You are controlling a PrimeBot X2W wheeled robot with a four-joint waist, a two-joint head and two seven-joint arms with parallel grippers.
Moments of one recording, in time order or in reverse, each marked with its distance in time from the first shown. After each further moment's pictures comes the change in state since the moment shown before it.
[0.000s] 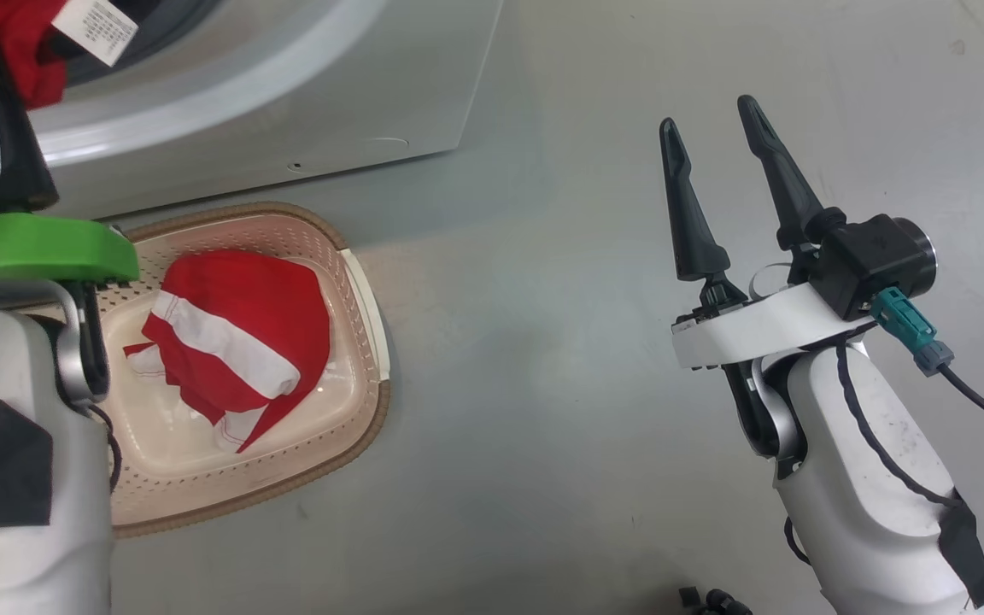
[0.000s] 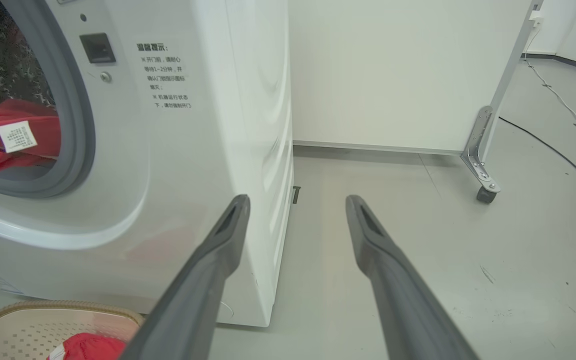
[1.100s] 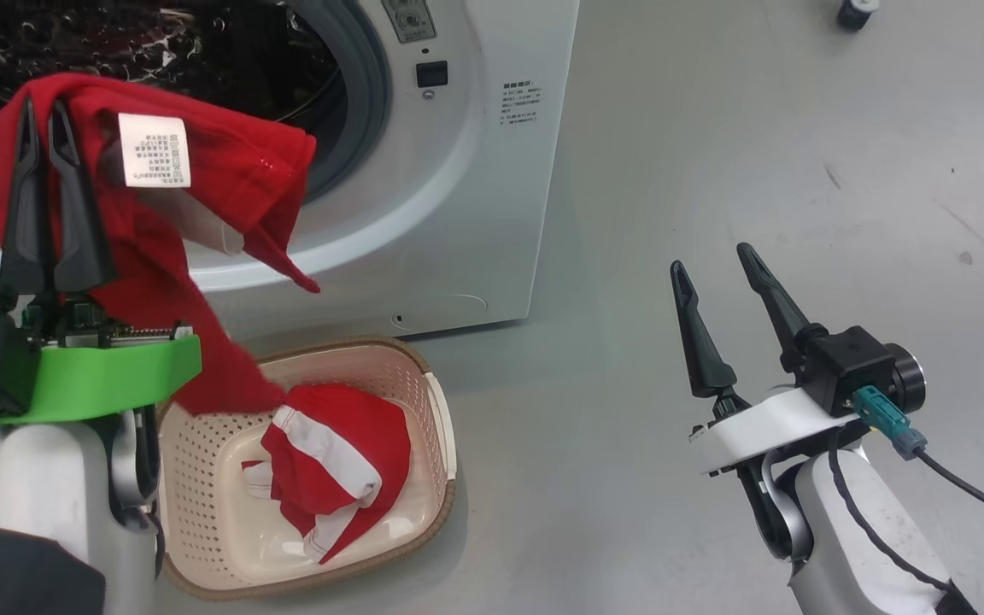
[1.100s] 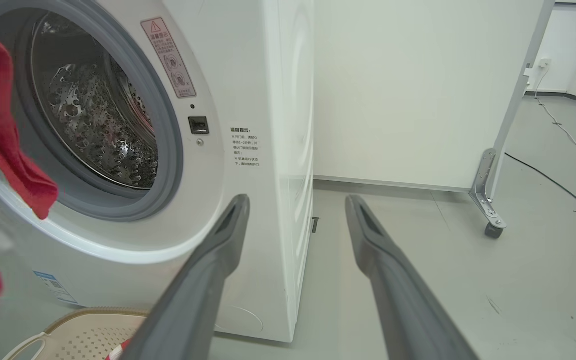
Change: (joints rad) left arm 0.268 -0.058 -0.057 -0.414 0.037 0.016 -0.026; right arm 0.193 -0.002 -0.051 0.069 -0.038 0.050 0.000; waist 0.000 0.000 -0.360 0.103
